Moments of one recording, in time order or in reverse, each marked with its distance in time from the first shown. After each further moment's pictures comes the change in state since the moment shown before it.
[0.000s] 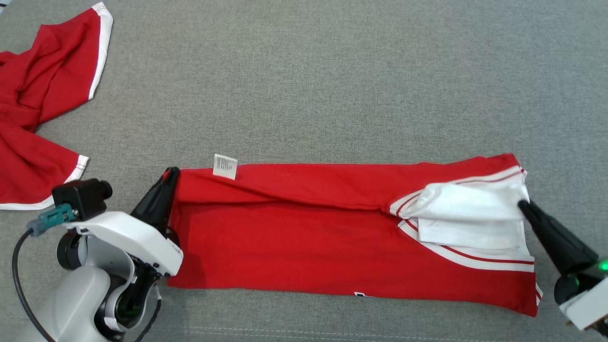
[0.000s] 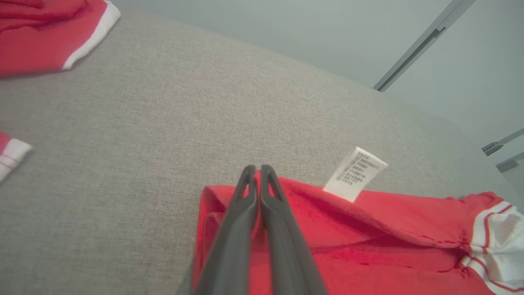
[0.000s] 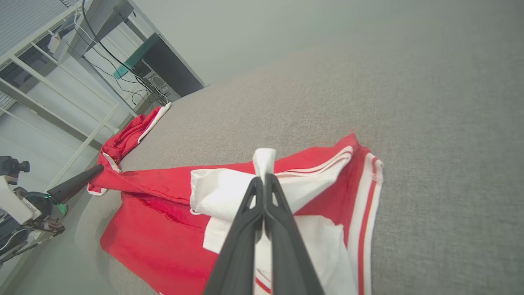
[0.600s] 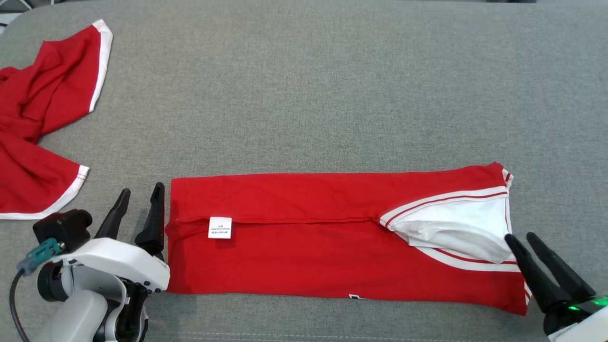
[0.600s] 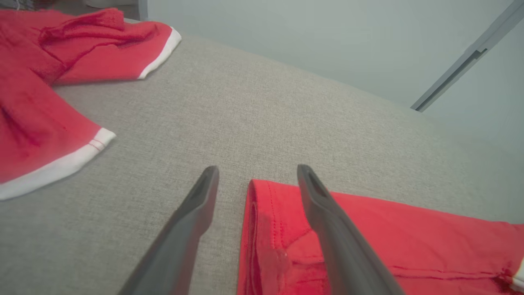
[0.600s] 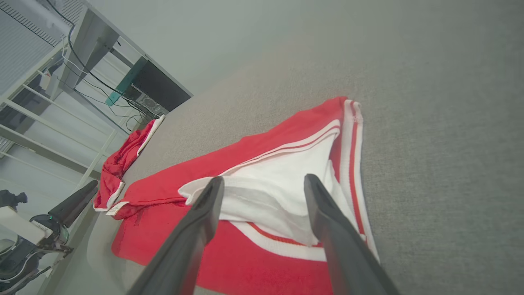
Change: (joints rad) left arm 0.090 -0.006 0.035 0.032 0.025 0.089 -0.121; right arm 0.170 0.121 -0.073 0.006 -0.013 0.000 -0.021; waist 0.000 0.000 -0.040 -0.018
